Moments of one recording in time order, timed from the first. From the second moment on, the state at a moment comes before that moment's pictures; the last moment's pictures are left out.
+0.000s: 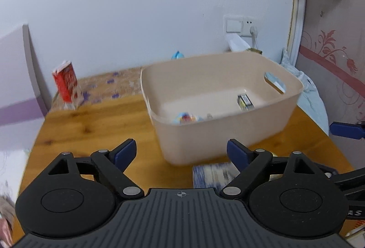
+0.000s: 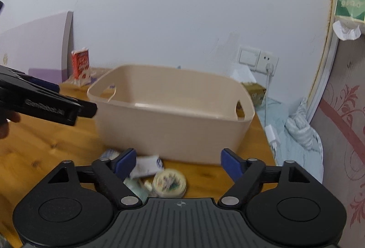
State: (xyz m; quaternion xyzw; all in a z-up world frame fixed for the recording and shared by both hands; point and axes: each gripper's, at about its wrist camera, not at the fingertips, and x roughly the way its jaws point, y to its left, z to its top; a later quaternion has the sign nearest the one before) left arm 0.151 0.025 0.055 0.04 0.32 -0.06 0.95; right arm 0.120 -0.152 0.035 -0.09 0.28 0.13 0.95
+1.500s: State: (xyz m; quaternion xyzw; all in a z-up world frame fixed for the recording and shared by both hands) left arm 0.127 0.032 -0.052 0.04 0.38 -0.09 0.92; right arm 0.117 -0.106 -0.045 -0.12 0.35 0.22 0.90
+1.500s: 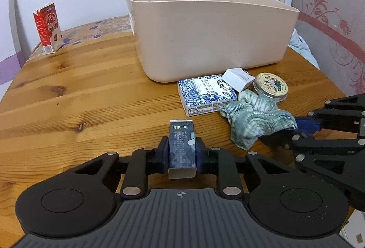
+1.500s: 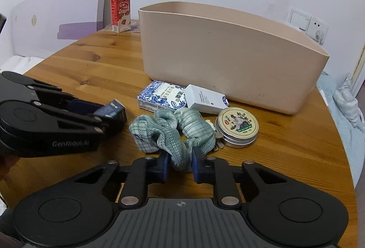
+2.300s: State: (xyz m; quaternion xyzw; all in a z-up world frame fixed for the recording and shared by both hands) left arm 0.113 0.037 0.038 0.04 0.30 -0.10 0.95; right arm 0.102 -0.167 0.039 -0.04 0.25 0.17 0.95
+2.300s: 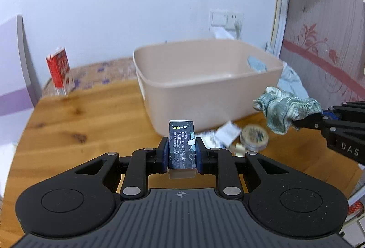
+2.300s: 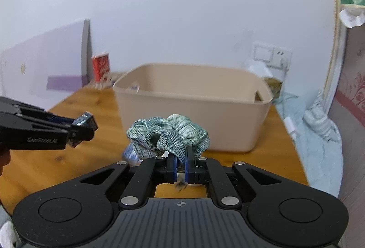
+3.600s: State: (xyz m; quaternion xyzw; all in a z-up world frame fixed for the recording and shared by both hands) left arm 0.317 -0.023 0.018 0.07 0.40 -0.09 0.91; right arm 0.274 -0.159 0.027 -0.06 0.32 0.13 0.94
